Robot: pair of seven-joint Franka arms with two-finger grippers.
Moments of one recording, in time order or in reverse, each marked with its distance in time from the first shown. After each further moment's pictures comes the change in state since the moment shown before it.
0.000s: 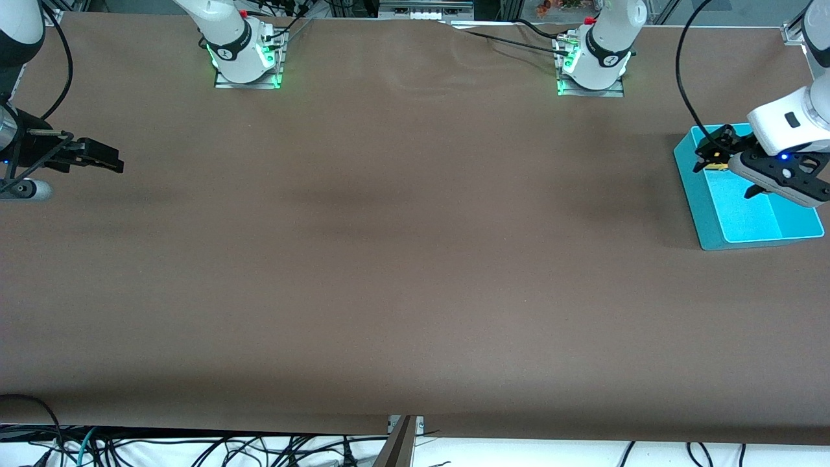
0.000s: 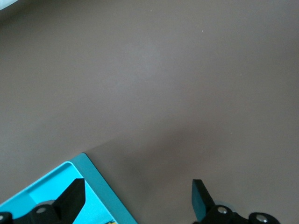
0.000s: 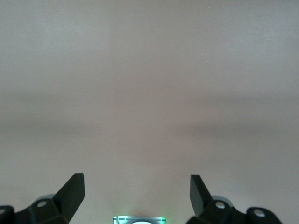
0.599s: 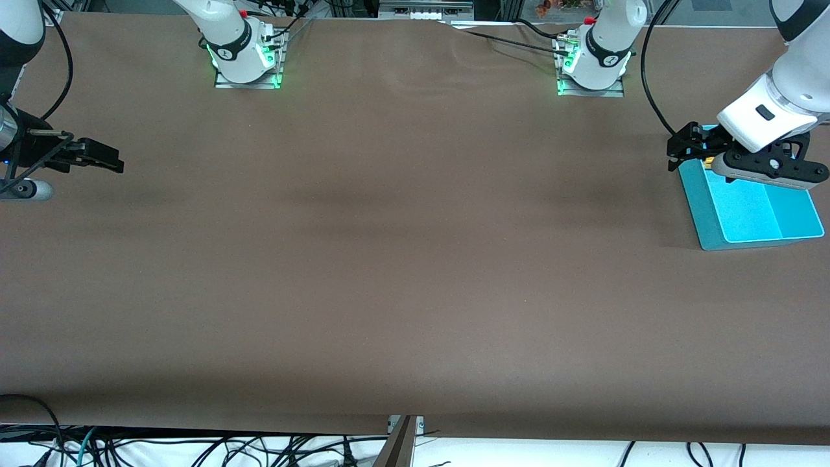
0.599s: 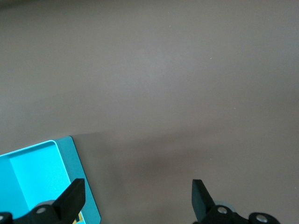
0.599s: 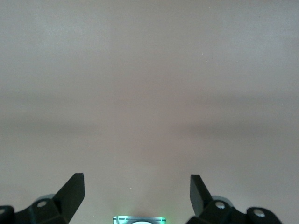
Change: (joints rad) left arm -0.029 -0.007 -0.059 0.037 0.027 -0.030 -0.349; right arm 0.000 0.001 0.000 0.000 0.000 0.000 0.000
